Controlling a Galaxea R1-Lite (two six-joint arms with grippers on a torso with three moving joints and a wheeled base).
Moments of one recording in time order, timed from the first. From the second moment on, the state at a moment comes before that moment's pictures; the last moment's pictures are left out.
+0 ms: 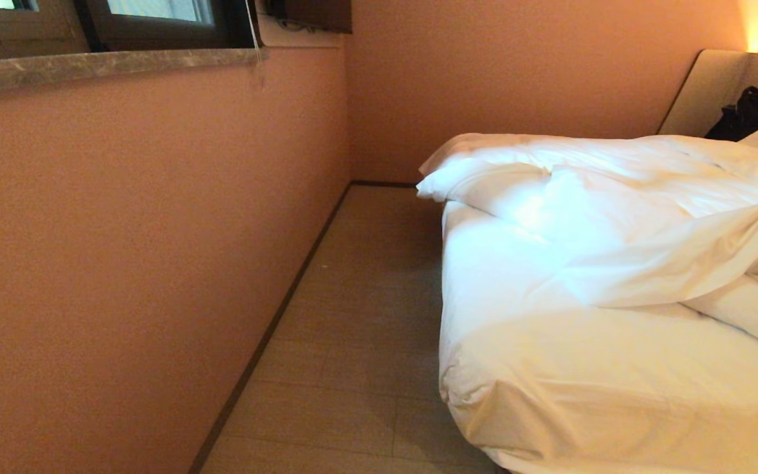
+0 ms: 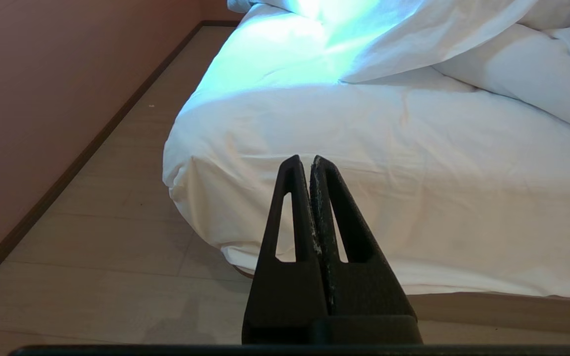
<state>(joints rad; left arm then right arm) 0.01 0.00 0.00 0.02 -0.01 0.01 0.00 0.00 0.00 0.00 0.00 0.01</state>
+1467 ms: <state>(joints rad) 0.01 0.00 0.00 0.02 -0.02 0.06 0.00 0.00 0.00 0.00 0.00 0.01</state>
